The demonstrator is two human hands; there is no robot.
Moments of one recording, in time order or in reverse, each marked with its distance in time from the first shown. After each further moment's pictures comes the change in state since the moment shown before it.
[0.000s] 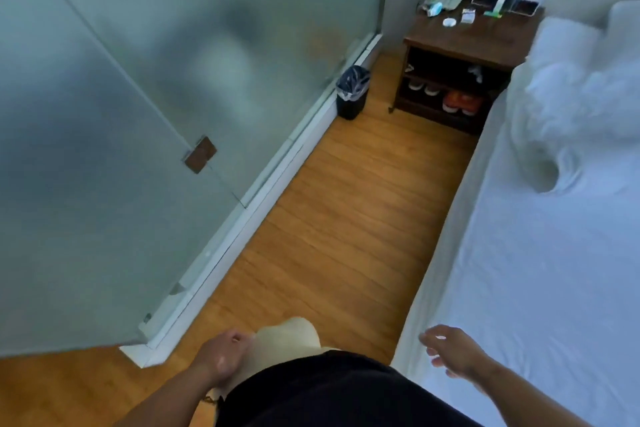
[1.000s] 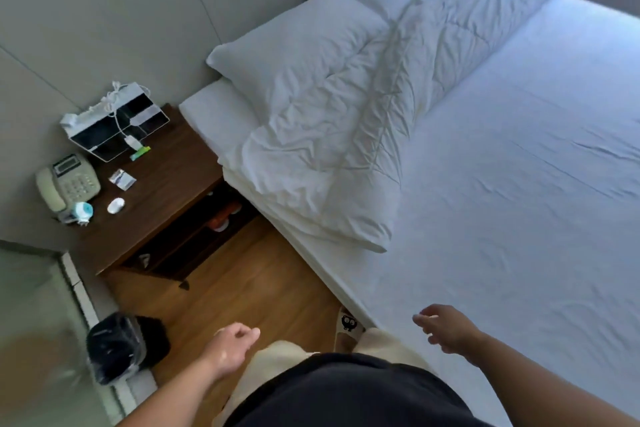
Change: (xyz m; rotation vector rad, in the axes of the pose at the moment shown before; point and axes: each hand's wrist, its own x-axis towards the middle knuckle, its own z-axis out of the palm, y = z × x) left_hand 0.267 0.852 -0.070 0.899 -0.264 0.615; right_hand 0.167 -0.099 -0.353 0.970 0.453 0.336
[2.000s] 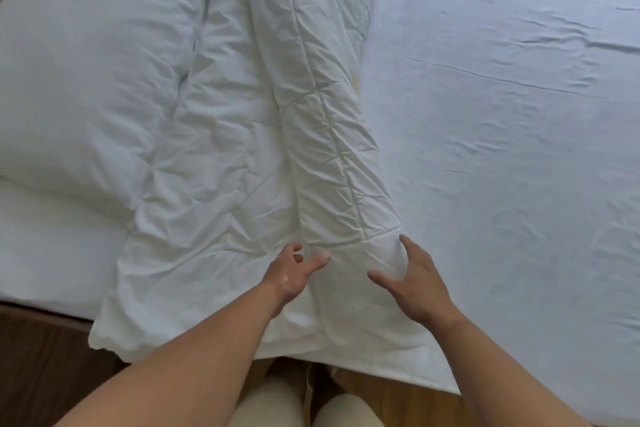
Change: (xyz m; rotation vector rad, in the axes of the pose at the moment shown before) left_hand 0.344 0.397 -0.050 0.145 -0.508 0.254; right_hand 0.224 -0.241 -0.037 0.398 0.468 0.201
